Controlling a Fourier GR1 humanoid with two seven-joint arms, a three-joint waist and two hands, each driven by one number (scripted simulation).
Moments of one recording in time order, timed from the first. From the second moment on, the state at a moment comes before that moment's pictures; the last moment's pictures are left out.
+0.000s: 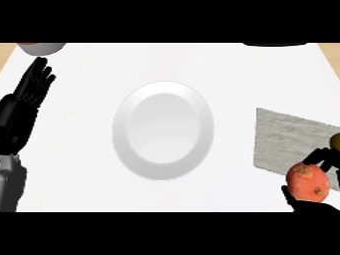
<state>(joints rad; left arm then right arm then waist) -0.24 0.28 0.12 -1.63 0.04 -0.08 0.12 0.24 -0.54 0.15 -2.02 0.76 -0.13 0.34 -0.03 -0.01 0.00</state>
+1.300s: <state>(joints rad) -0.30 0.25 0.11 -1.61 0.03 -0.10 0.13 -0.56 -0.02 0.45 -1.58 0.83 -0.08 0.72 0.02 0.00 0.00</state>
